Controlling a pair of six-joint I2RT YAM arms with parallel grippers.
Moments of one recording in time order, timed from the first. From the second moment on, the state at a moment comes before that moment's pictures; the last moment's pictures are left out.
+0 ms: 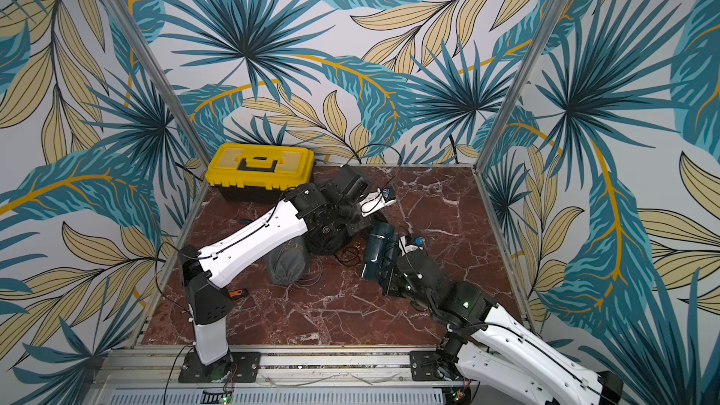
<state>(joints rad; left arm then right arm) -0.90 1.91 2.00 -0.93 -0.01 0.37 0.83 0.77 0.78 -0.73 0.13 0.89</state>
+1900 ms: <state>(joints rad) -1.00 1.77 1.76 -0.95 0.30 0.33 0.70 0.47 0.56 -0.47 0.25 1.18</state>
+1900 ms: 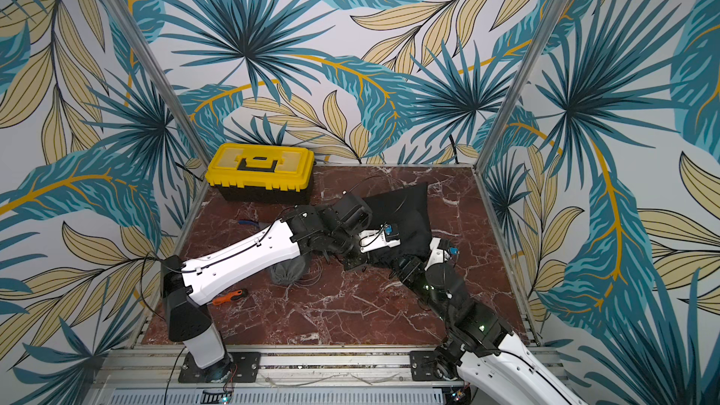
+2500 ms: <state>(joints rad) -0.99 1.77 1.77 -0.91 0.53 0.20 0.70 0.50 0.52 -0.23 0.32 1.15</state>
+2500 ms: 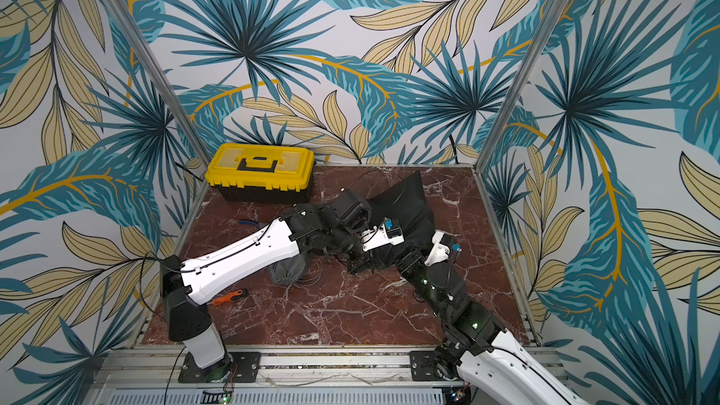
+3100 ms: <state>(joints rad) -0.96 1.74 1.79 -0.88 0.75 0.07 0.70 0.49 0.47 -0.02 0.31 1.10</state>
